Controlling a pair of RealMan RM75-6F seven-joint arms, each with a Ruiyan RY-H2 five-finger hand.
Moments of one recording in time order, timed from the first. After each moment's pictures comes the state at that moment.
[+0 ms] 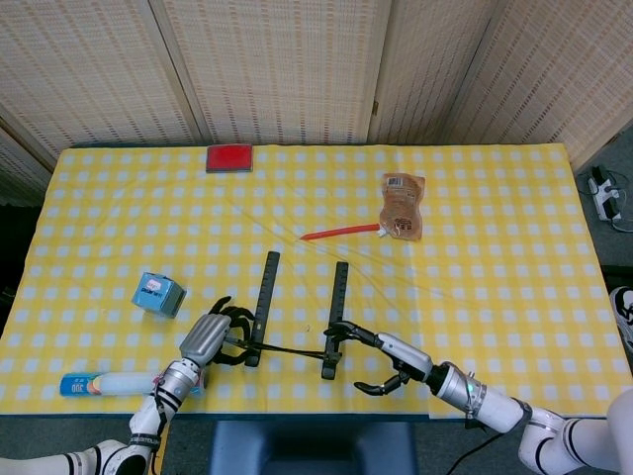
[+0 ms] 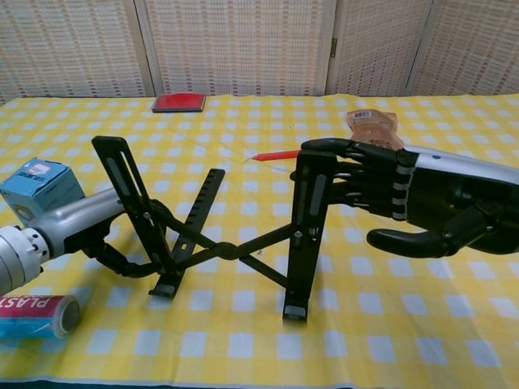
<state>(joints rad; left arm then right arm) -0.53 -1.63 -0.07 -1.48 1.29 1.01 -0.01 0.70 -1.46 -0.25 -1.36 -1.86 1.33 1.34</state>
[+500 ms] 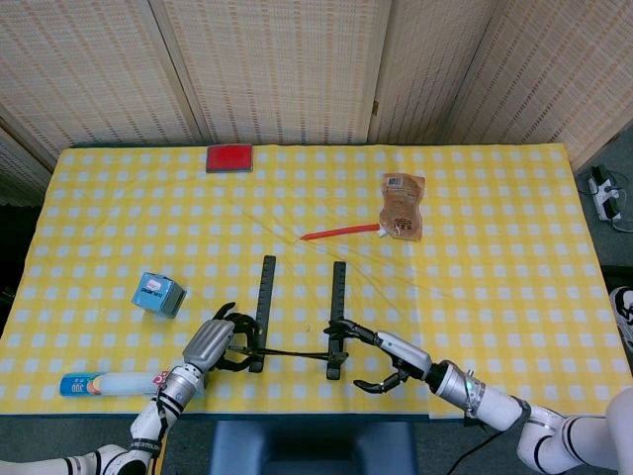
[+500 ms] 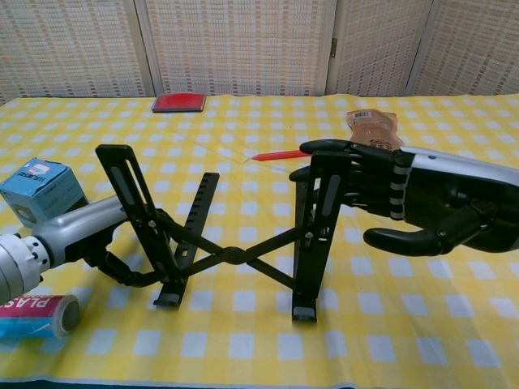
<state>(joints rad) -0.53 -1.63 -0.06 -1.52 1.30 1.01 0.00 0.71 -1.46 -0.24 -1.36 -1.85 1.31 1.34</state>
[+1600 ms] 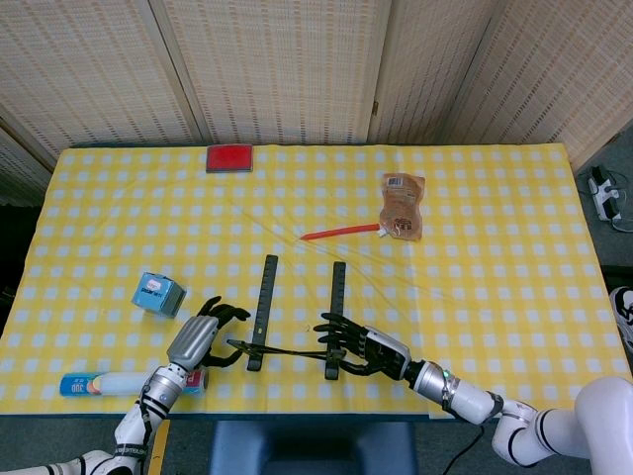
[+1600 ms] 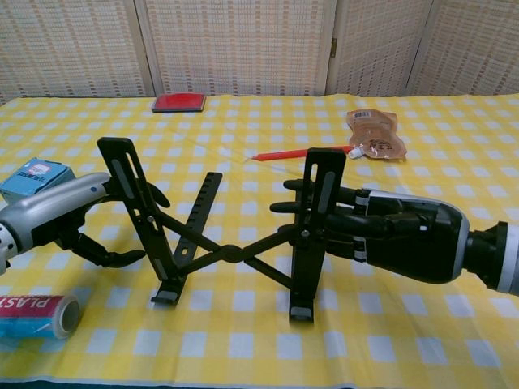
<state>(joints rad) -0.49 -1.56 -0.06 -1.58 1.33 1.07 -0.04 0.77 -1.56 -0.24 -1.31 -1.73 1.12 1.88</state>
